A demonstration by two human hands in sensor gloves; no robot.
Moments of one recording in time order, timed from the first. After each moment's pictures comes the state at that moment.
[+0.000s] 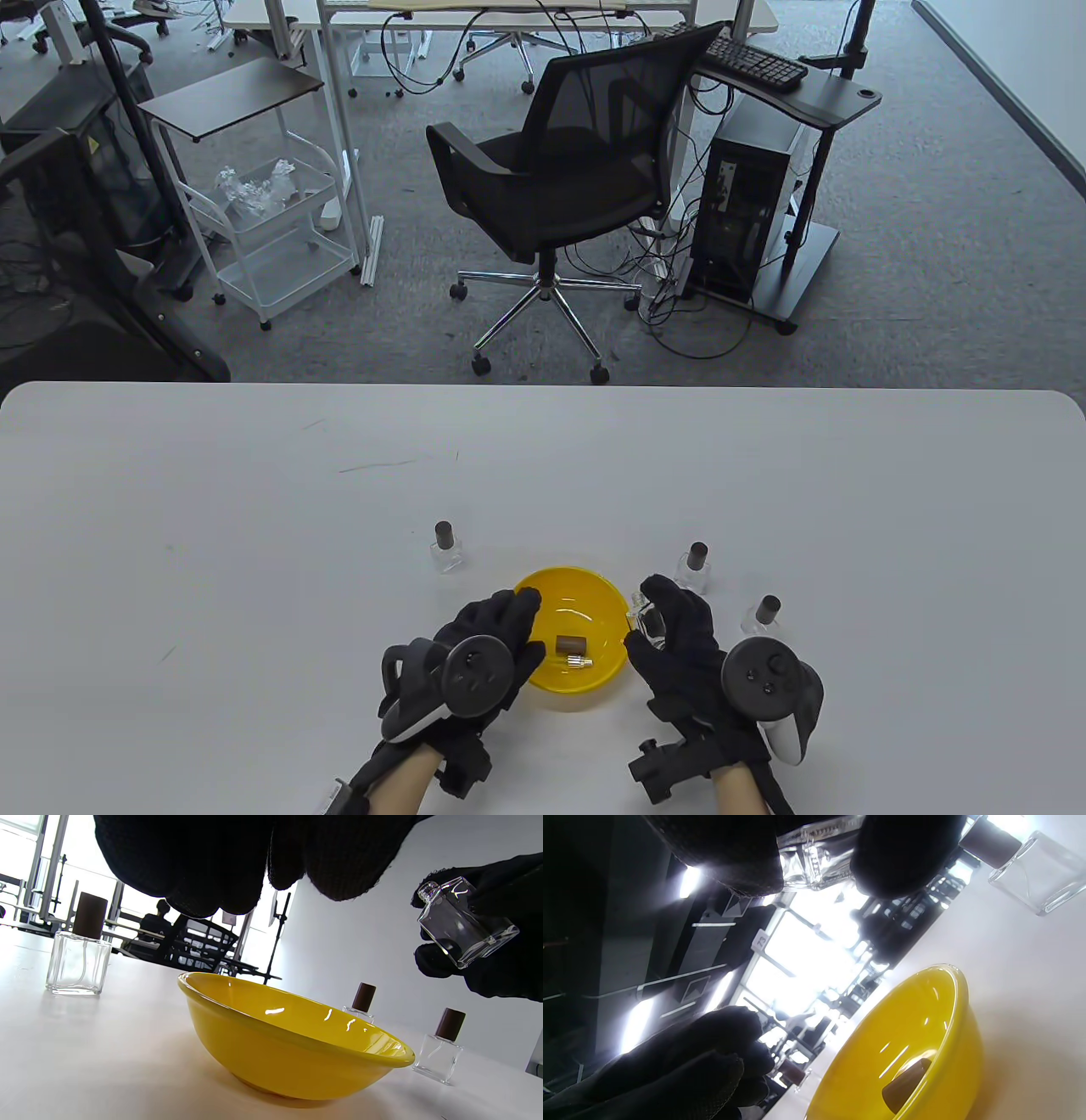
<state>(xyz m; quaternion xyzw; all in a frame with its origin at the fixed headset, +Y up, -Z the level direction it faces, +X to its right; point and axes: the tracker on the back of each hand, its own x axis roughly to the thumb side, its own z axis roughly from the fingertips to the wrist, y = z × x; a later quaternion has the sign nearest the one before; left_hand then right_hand) -0.101 -0.709 -0.320 0.06 -0.20 0.15 0.97 0.157 -0.717 -0.311 0.12 -0.10 0.86 0.49</state>
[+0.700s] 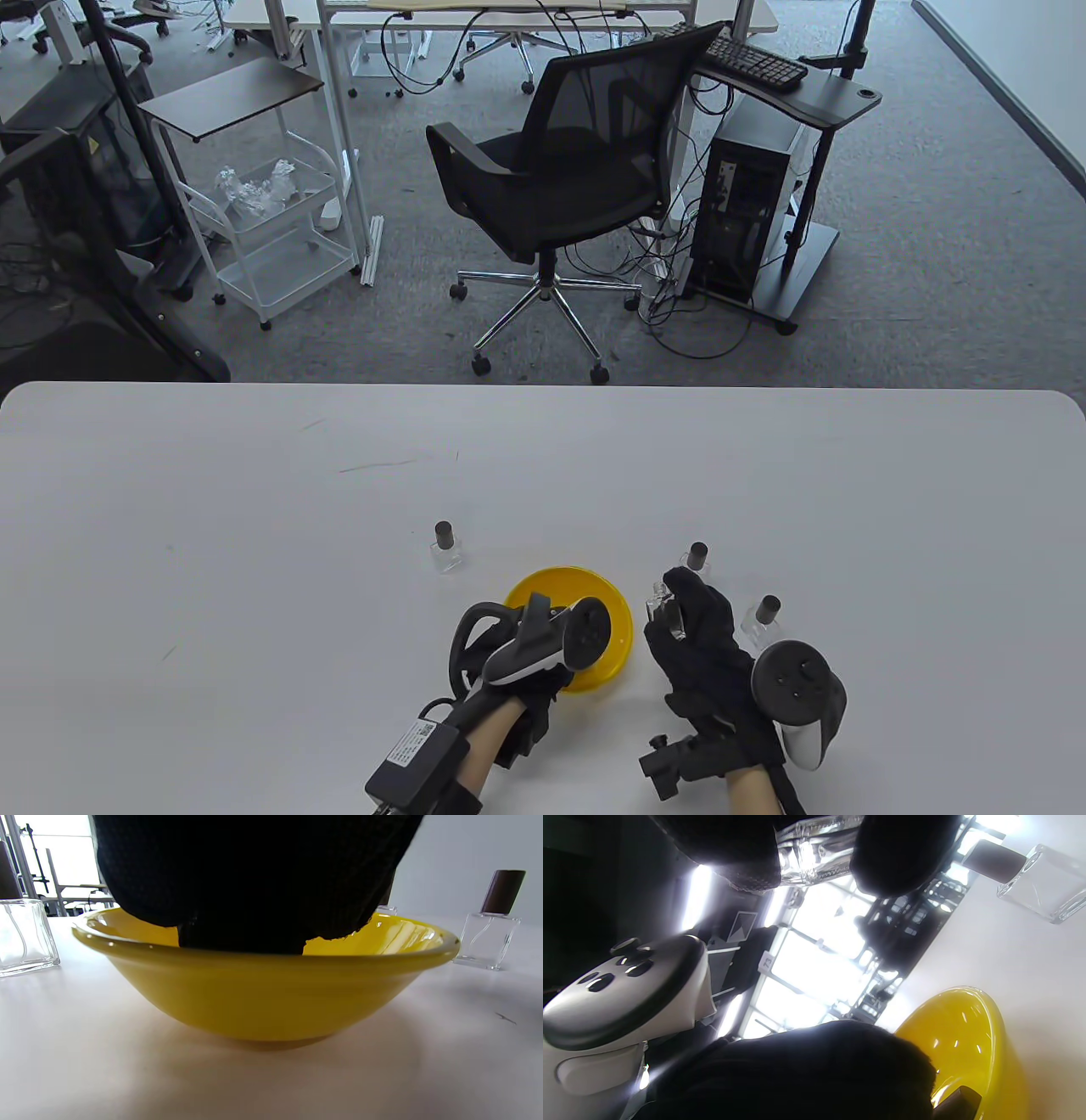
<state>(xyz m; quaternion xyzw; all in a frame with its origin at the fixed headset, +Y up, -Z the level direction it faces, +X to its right) -0.024 -0.726 -0.362 -0.07 -0.19 -0.01 0.98 0.171 -0.711 -0.308 0.11 -0.12 0.82 0.54</state>
